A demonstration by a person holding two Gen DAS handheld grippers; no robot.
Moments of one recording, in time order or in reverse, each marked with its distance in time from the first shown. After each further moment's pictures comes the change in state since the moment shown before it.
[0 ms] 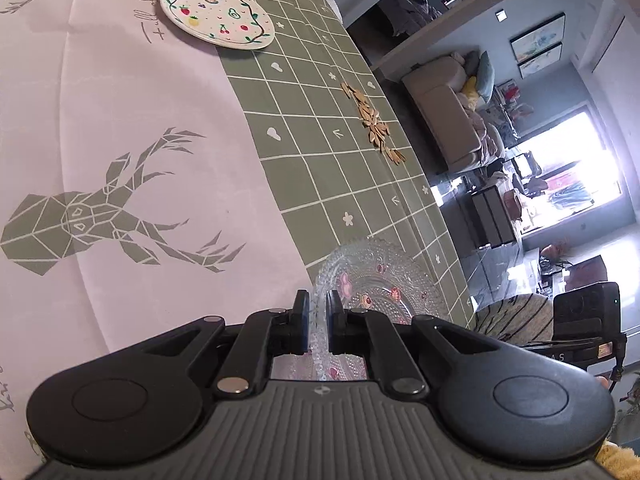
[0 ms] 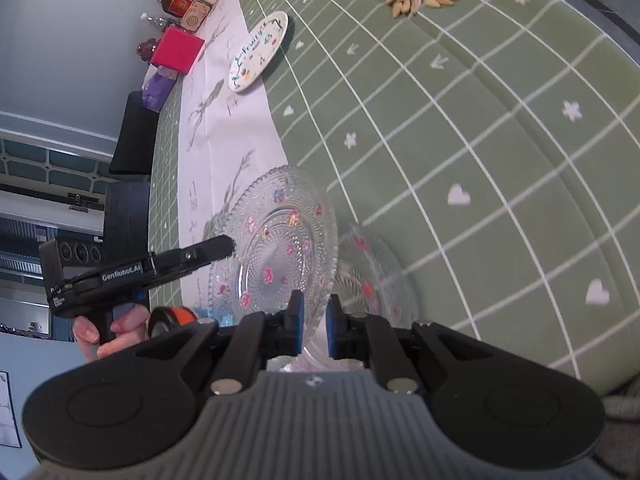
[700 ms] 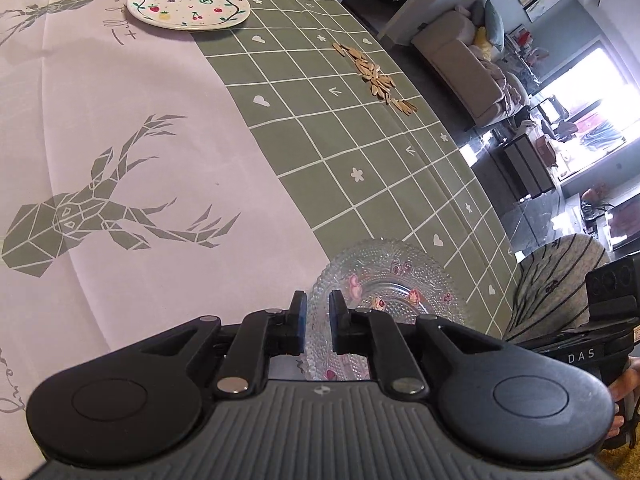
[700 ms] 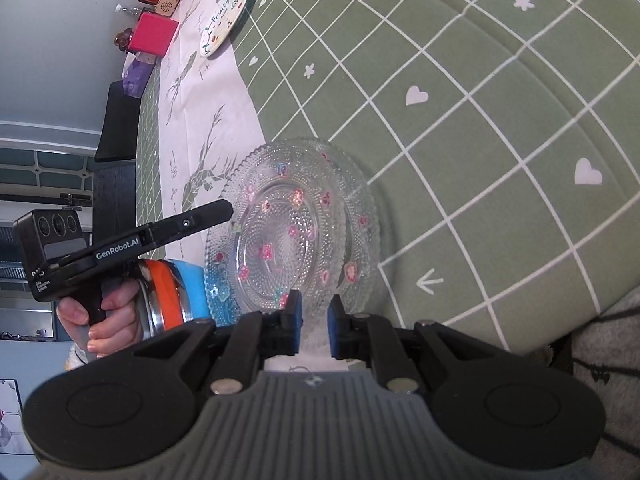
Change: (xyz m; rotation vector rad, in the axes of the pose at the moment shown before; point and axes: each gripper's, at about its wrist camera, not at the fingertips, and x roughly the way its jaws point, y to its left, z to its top) left arm 0.017 -0.026 -0.018 0.153 0.060 0.150; right arm 0.012 -0.019 -0.032 0.072 0.050 -0.012
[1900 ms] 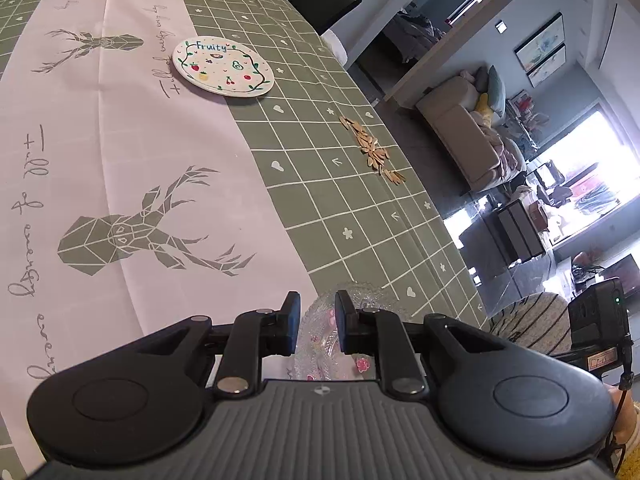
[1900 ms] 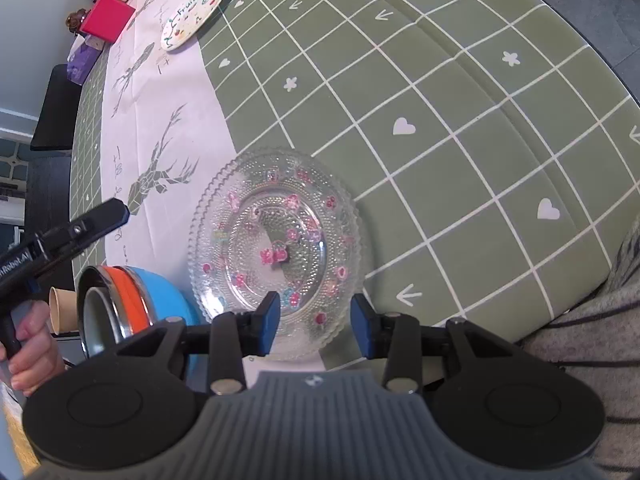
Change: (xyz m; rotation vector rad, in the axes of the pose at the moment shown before) left arm -0.063 -0.001 -0.008 -0.099 -0.182 -0.024; right arm -0.006 0.044 0.003 -0.051 -0.023 -0.270
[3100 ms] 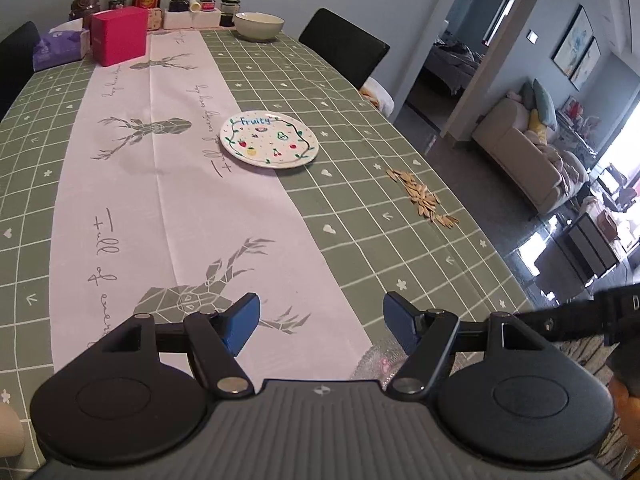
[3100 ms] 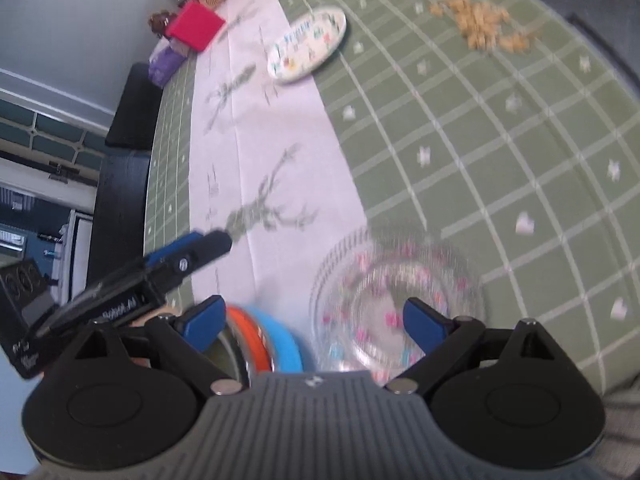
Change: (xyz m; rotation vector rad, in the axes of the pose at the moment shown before) left arm -0.023 -0.027 0.009 0.105 -0.168 0.269; right arm -0.027 0.073 0.044 -0.179 -0.135 0.139
